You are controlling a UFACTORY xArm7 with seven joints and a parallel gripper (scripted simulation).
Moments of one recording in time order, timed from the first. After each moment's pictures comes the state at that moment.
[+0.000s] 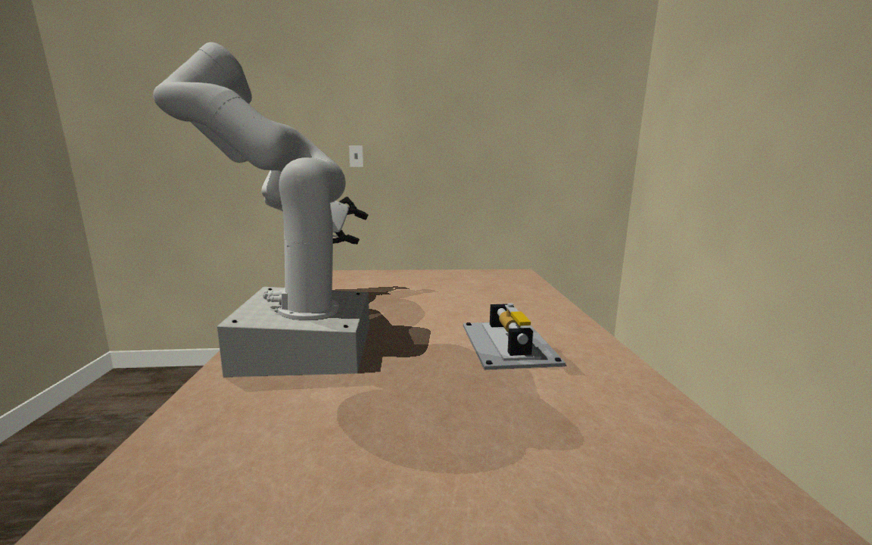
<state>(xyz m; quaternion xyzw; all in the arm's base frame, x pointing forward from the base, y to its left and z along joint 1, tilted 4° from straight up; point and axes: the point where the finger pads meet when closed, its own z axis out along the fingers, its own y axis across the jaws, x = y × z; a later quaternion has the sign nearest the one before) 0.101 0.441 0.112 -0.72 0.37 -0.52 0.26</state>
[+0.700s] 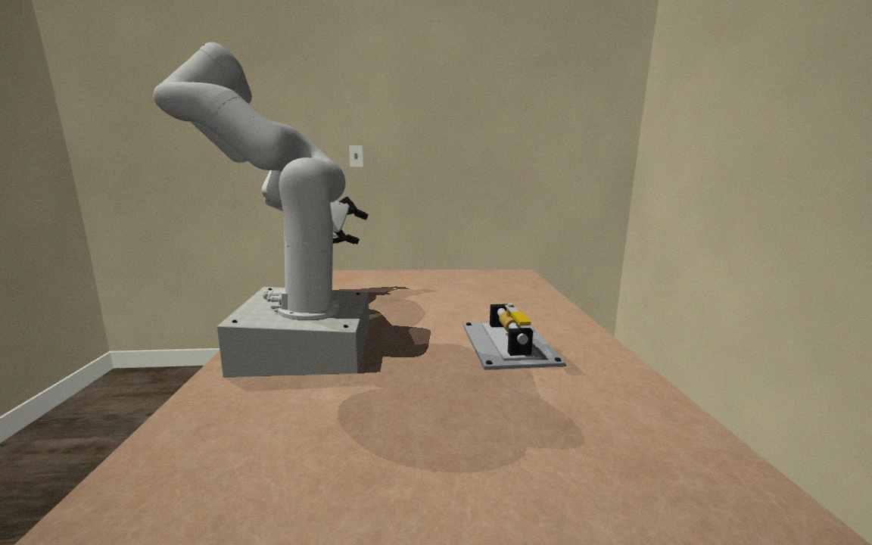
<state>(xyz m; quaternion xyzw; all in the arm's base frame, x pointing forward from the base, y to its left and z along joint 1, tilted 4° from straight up) 0.101 0.441 0.112 -0.72 0.37 -0.52 0.26</state>
